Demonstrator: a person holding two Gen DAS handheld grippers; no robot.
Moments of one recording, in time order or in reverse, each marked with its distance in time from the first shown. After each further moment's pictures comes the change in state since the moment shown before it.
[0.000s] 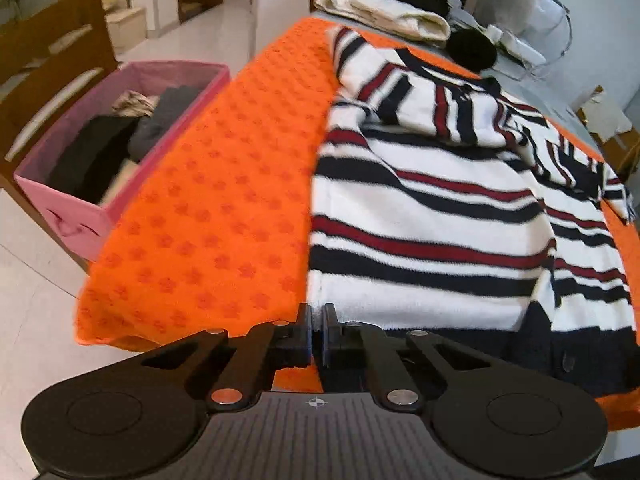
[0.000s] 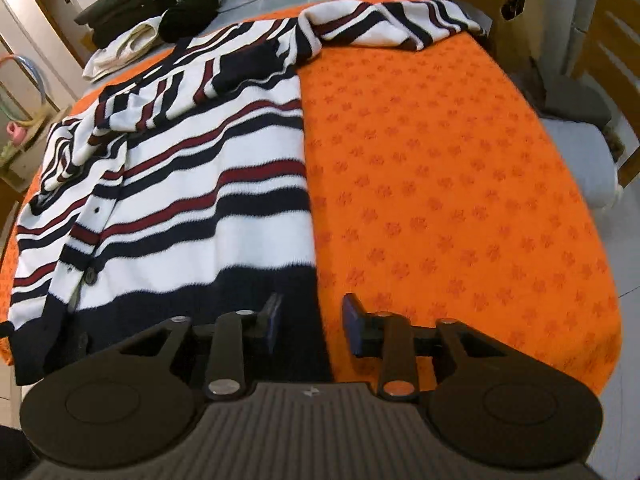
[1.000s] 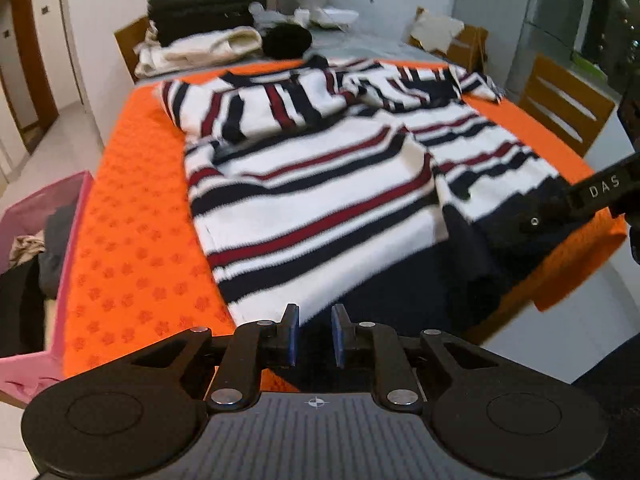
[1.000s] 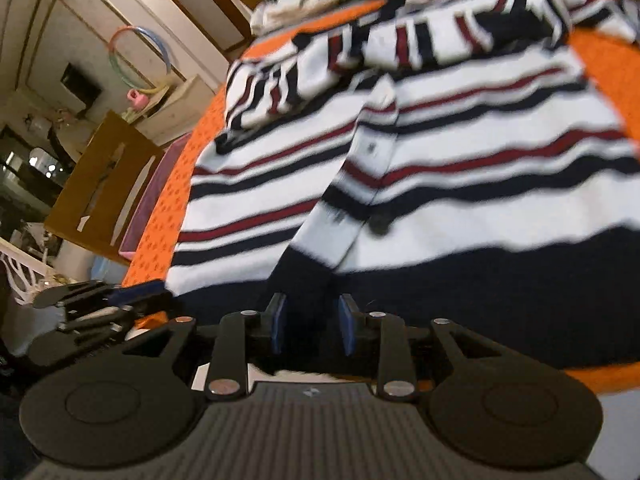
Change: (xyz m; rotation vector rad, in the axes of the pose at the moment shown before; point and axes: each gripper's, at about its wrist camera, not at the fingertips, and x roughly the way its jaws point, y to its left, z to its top) left arm -0.002 -0.012 -0.025 0.544 -0.083 -0.267; right arm 0.022 0.182 -0.038 -0.075 0.082 0.401
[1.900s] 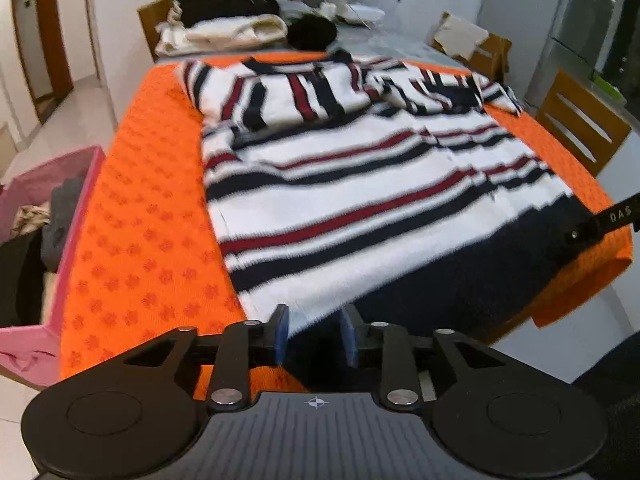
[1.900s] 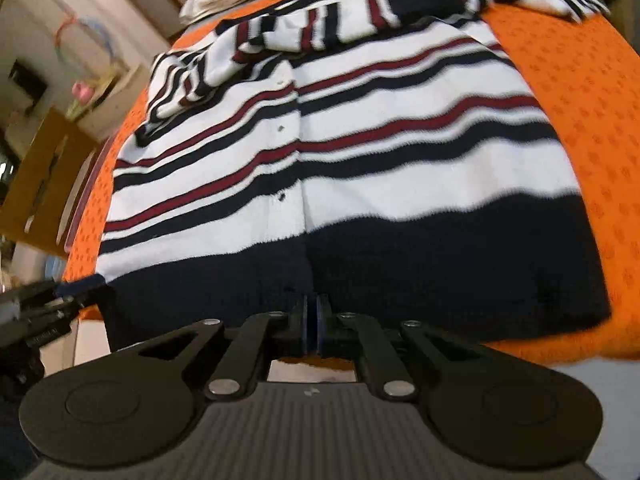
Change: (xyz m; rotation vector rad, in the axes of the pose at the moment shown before) left arm -0.007 0.008 0.007 -0.096 -0.007 0.030; right arm -0.026 -0.044 0.003 0.004 0.046 -0.178
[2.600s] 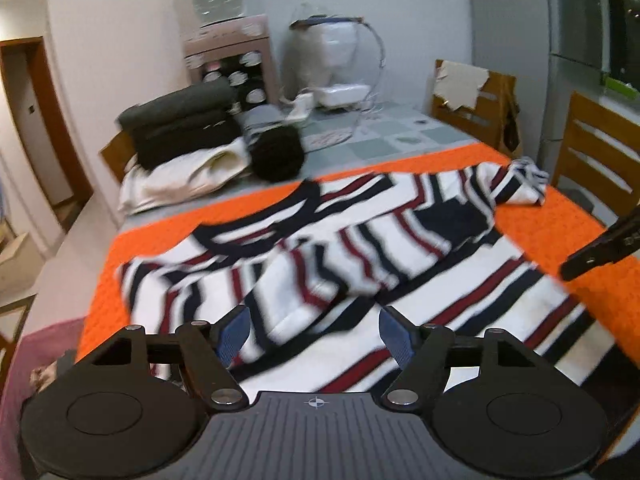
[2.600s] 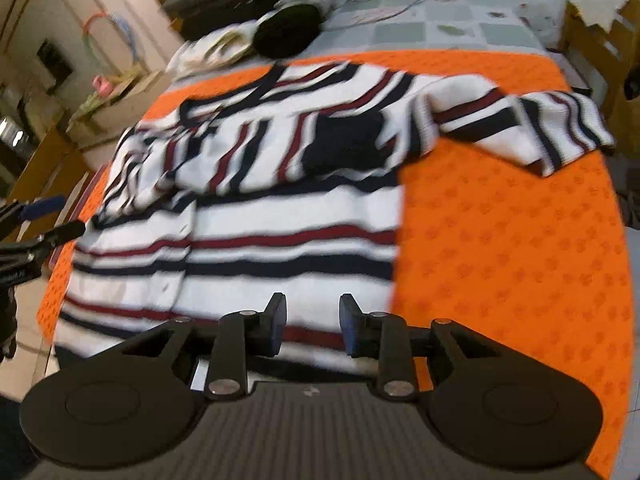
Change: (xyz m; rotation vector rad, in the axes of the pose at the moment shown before) left arm 0.074 -0.114 0.171 0.166 -0.199 0.125; right arm -0.033 -0.128 0.145 -0.118 -0.097 0.004
